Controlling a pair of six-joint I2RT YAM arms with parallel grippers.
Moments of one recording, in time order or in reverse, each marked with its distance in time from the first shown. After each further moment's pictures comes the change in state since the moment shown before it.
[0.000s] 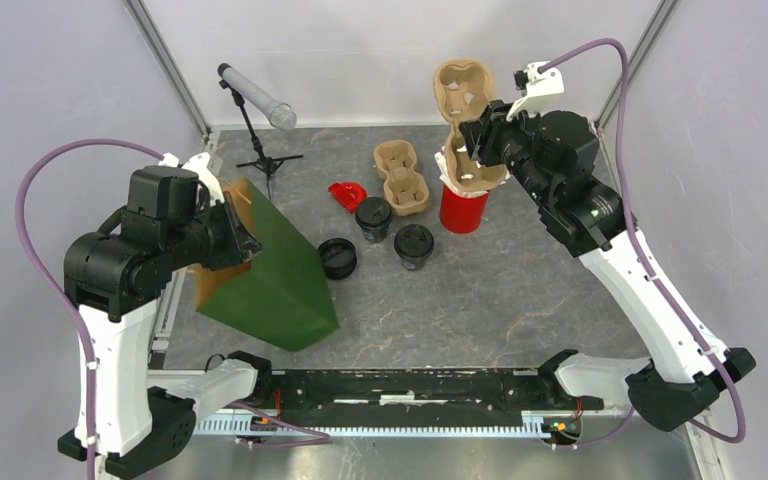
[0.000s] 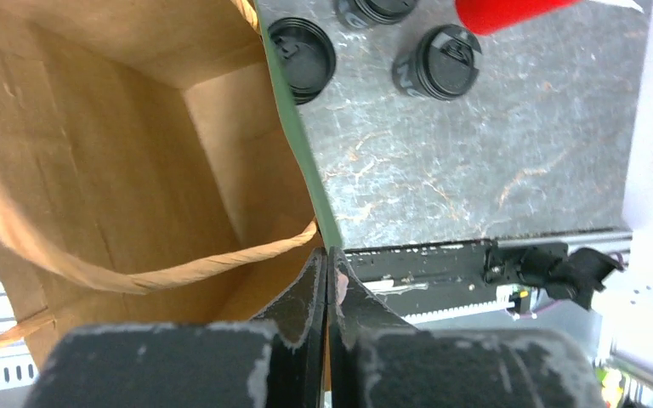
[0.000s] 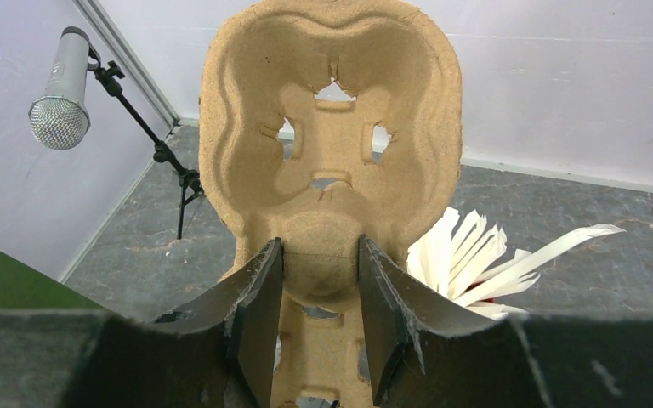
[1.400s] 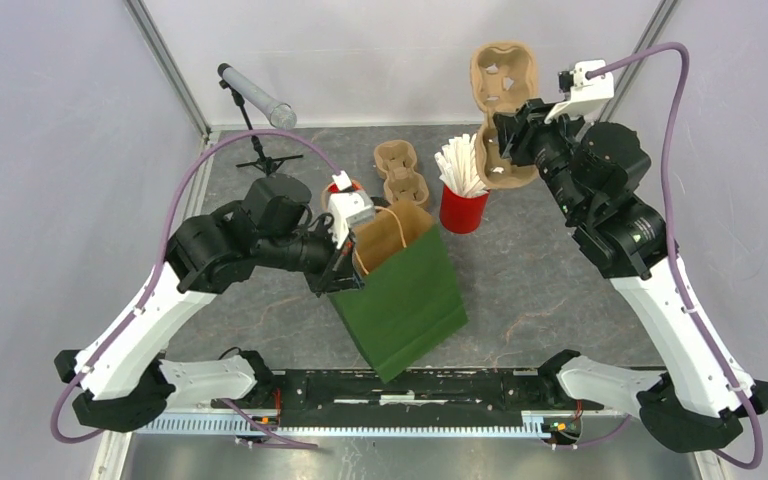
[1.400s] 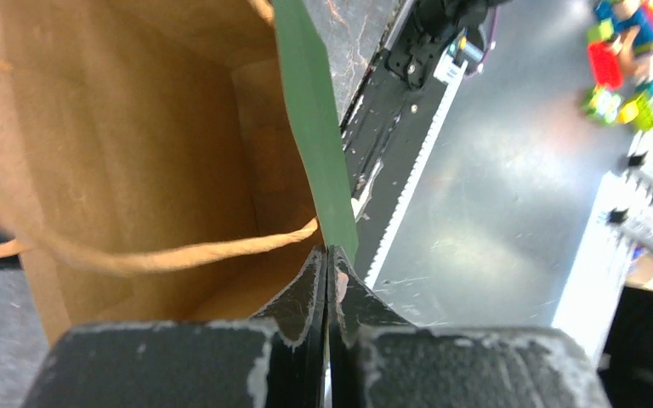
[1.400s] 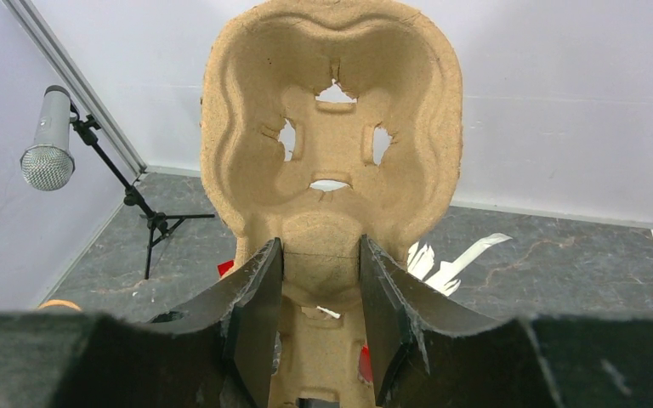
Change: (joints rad) left arm -0.535 0.049 -0.283 0.407 0.398 0.379; right arm 0.000 -0.104 0.043 -0.041 0.111 -0.079
